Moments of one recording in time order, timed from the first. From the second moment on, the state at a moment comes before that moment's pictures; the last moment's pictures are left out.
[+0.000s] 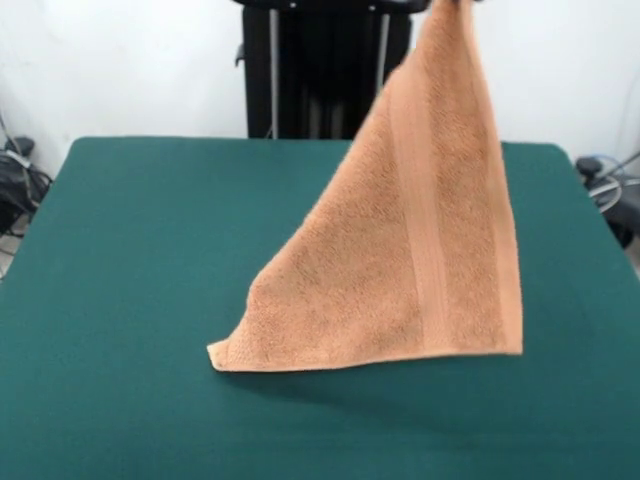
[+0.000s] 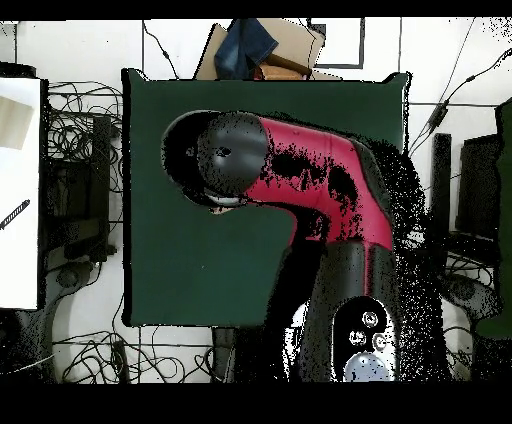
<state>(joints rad) -0.15 -0.93 -0.01 1.43 0.08 1.08 1.73</state>
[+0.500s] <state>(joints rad) -0.20 -0.95 -0.01 1.43 0.08 1.09 1.73</state>
